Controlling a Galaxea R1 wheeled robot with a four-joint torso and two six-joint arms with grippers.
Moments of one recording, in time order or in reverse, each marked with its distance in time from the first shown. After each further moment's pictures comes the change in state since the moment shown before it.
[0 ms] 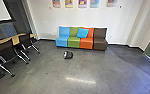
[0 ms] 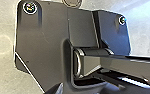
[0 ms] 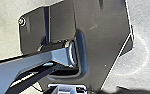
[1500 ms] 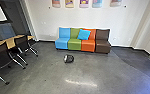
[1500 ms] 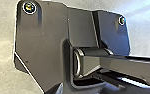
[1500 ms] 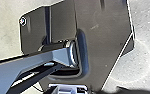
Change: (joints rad) left arm 0.000 0.002 -0.001 -0.001 0.000 0.000; right arm 0.000 0.003 -0.002 -0.001 0.001 -0.003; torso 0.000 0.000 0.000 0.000
